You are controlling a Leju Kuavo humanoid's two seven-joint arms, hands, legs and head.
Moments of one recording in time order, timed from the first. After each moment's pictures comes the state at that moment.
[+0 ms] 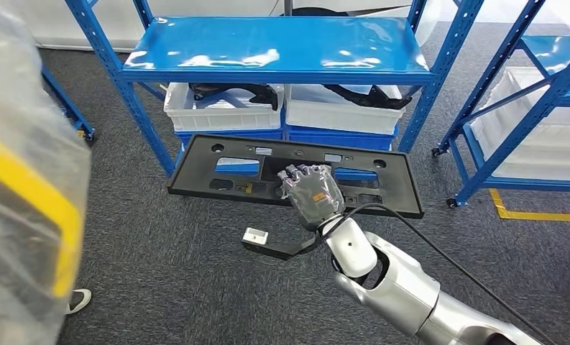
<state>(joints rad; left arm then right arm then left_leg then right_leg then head) -0.17 -0.01 -1.27 -0.23 0.78 0.29 0.04 -0.67 -0.20 1.22 -1.46 1.16 -0.06 0.21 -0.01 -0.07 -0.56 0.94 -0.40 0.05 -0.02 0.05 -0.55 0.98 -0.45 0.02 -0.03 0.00</state>
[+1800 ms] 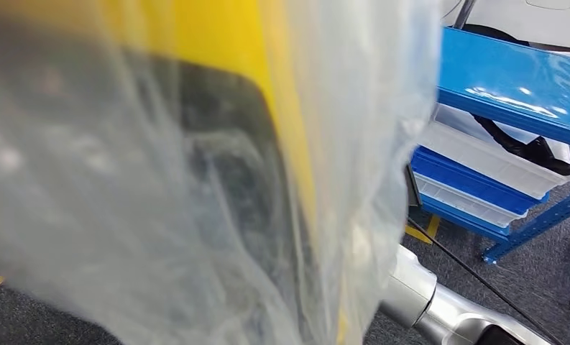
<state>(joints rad) -0.17 -0.02 -1.27 -0.23 0.78 0.30 0.05 -0.69 -0.20 1.22 -1.47 1.16 -0.02 0.22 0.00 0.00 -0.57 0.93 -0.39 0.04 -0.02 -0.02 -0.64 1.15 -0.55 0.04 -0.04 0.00</state>
